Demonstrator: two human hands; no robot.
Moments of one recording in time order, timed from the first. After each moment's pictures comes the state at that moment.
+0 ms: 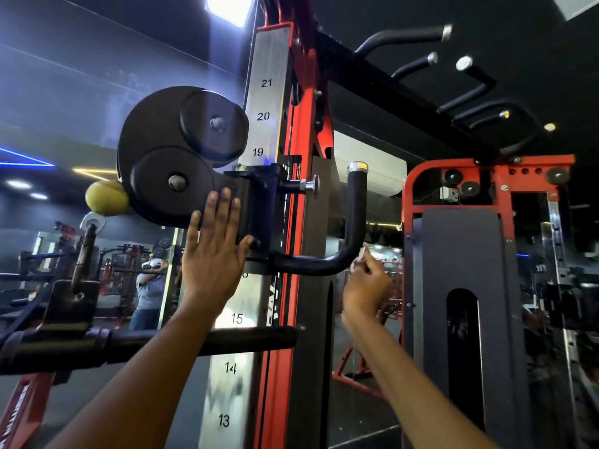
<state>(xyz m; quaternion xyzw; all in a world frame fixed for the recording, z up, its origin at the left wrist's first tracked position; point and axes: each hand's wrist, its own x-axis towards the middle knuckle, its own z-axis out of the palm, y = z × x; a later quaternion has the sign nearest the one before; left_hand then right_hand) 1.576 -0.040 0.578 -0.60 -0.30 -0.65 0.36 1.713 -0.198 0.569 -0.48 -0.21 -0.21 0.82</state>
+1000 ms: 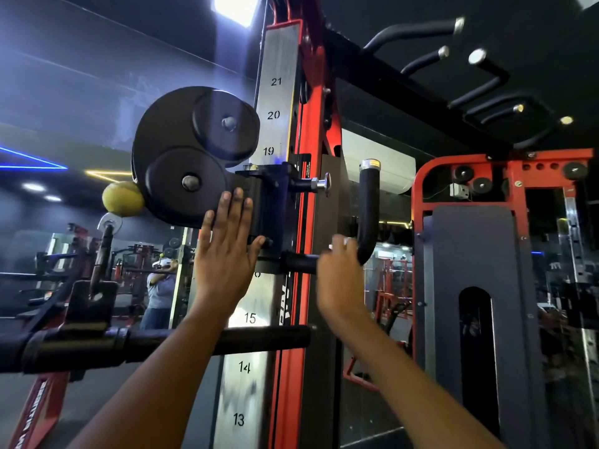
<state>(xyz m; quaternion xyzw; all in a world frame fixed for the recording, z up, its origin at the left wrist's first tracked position) 1.575 -0.038 0.577 -0.59 -0.30 -0.65 0.37 1.673 -0.184 0.574 -0.73 -0.40 -0.44 0.34</state>
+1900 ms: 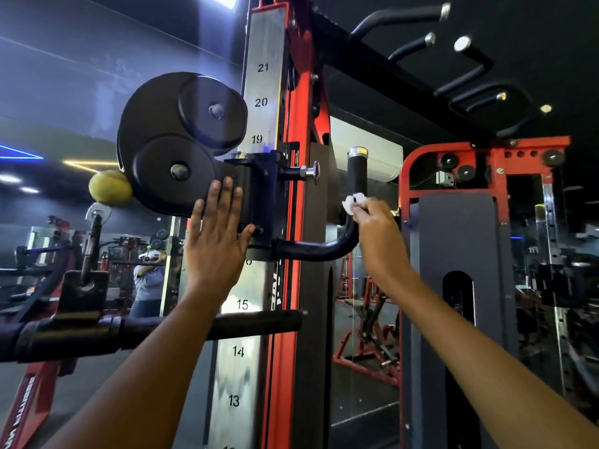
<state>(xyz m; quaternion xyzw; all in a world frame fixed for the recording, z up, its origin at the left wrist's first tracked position) 1.570 -0.043 0.575 -0.63 -0.31 -0.63 0.35 1.725 -0.241 0.608 -0.64 -0.44 -0.53 0.33</state>
